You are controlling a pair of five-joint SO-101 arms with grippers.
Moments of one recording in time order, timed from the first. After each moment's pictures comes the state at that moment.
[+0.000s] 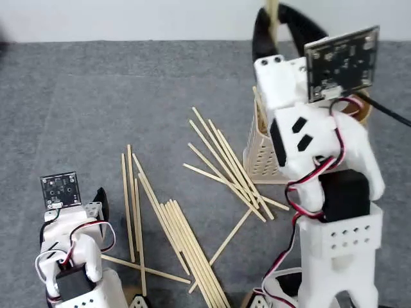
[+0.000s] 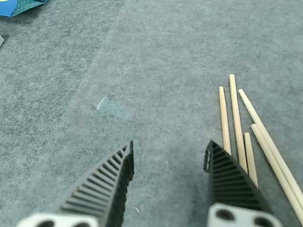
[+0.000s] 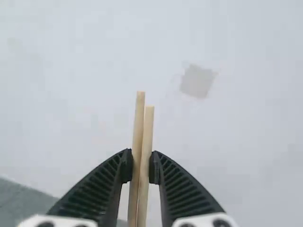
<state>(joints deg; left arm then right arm) -25.3 -103.3 89.4 64.8 -3.0 -12.9 -36.4 -1.0 37.4 10.5</state>
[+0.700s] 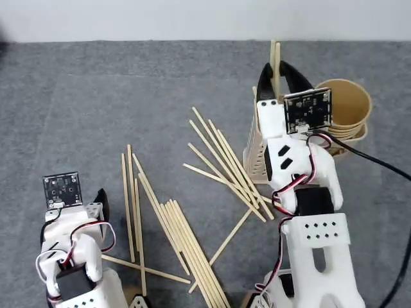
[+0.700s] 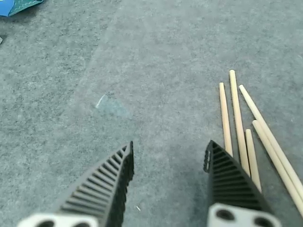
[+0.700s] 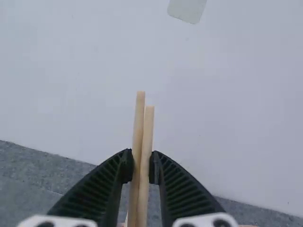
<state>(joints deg) -25.3 -103.3 89.9 64.8 -4.0 -8.3 -47.3 46.7 8.4 10.5</state>
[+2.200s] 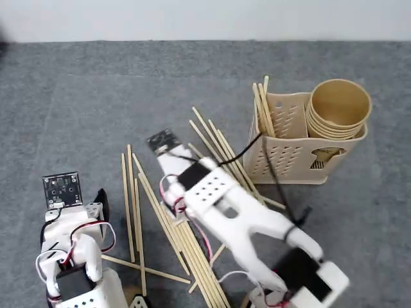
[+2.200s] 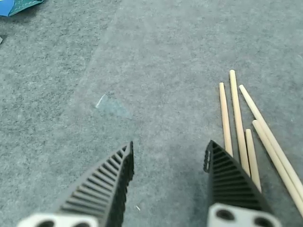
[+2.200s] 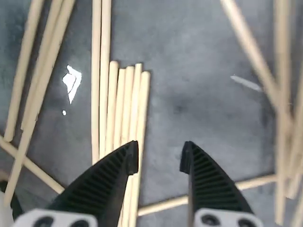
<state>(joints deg) -25.3 -103.3 89.9 64.8 -4.0 -47.5 -2.0 25.5 68.6 -12.6</state>
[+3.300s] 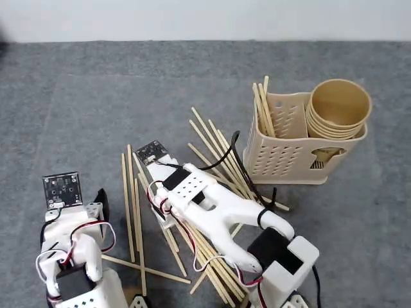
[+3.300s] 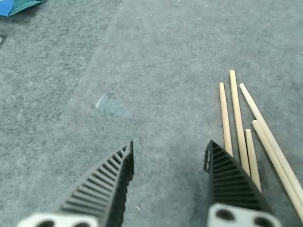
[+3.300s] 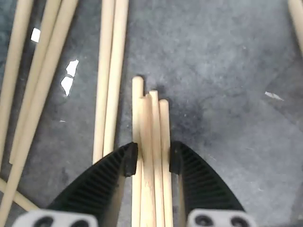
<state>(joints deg) -25.3 -103.3 89.9 64.8 -4.0 -47.7 12.0 22.9 59.9 -11.9</state>
